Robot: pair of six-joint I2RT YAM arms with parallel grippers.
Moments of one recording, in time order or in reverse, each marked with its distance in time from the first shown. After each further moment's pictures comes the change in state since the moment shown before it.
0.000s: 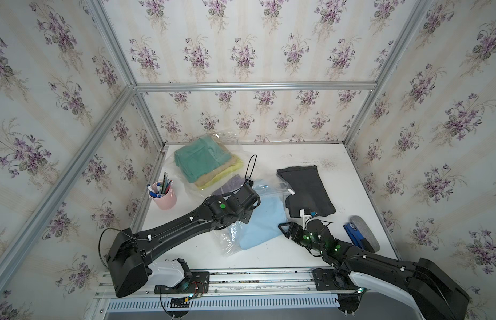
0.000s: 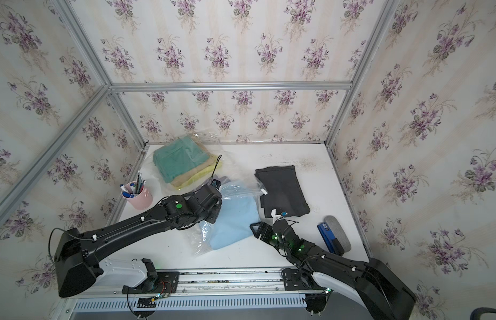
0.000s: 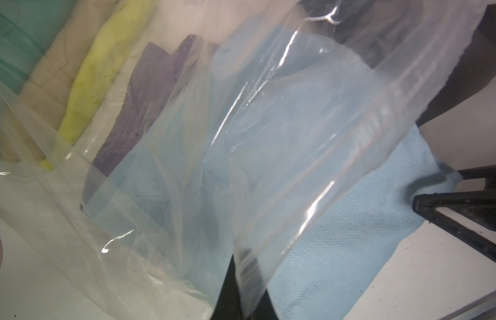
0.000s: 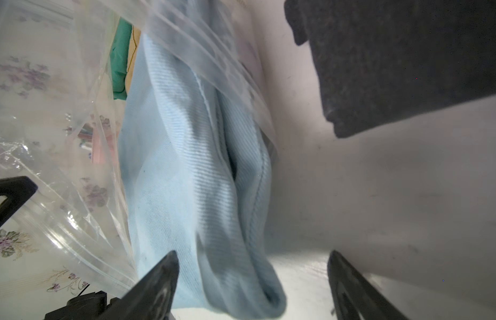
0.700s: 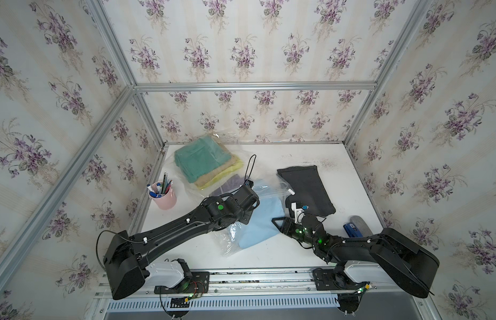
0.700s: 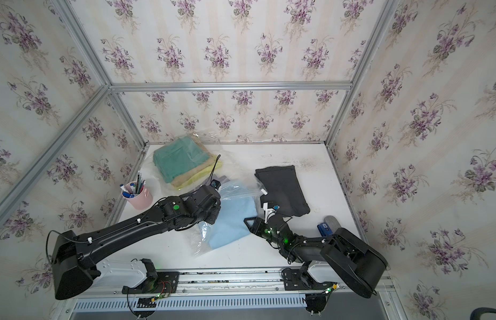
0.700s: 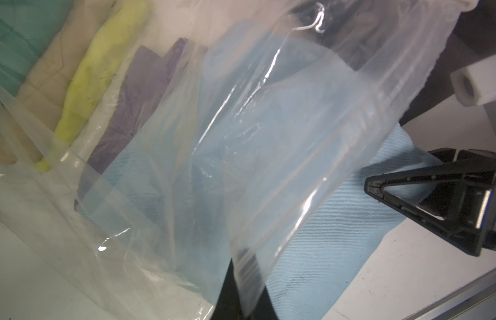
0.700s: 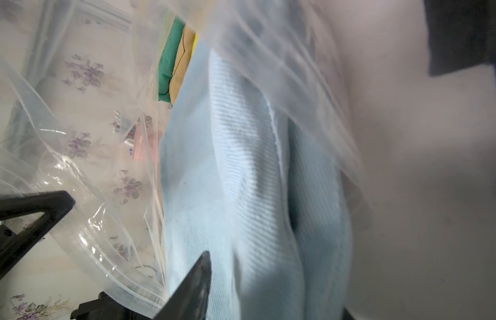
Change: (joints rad) left arm -0.016 -0.033 -0.001 -0.008 0.013 0.000; right arm -0.002 0.352 0.061 0.424 -0.065 -0.026
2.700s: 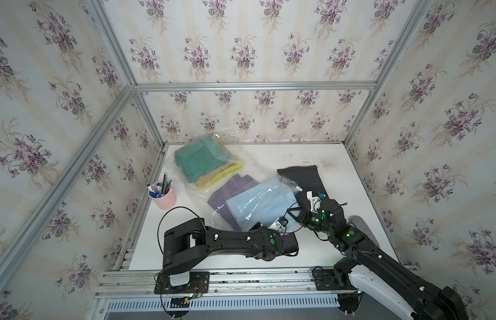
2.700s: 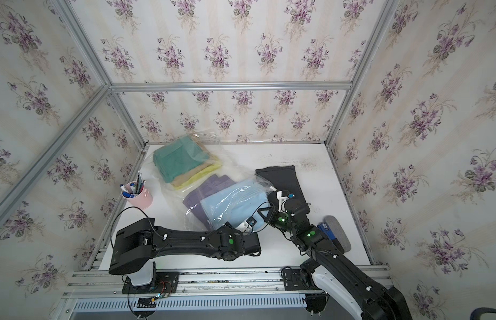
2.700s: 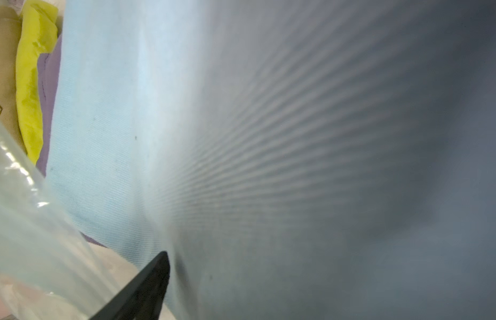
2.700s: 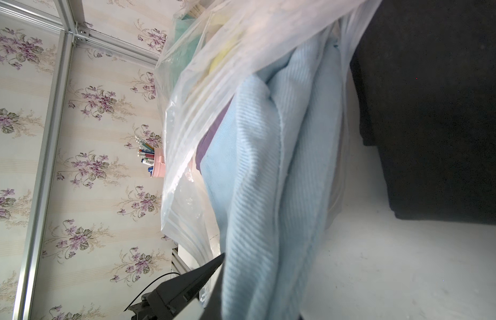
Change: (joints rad) left arm -0.420 0.471 0.083 -0.027 -0.306 -0.132; right arm -0.281 -0.509 0.232 -0.829 -0.194 -0.096
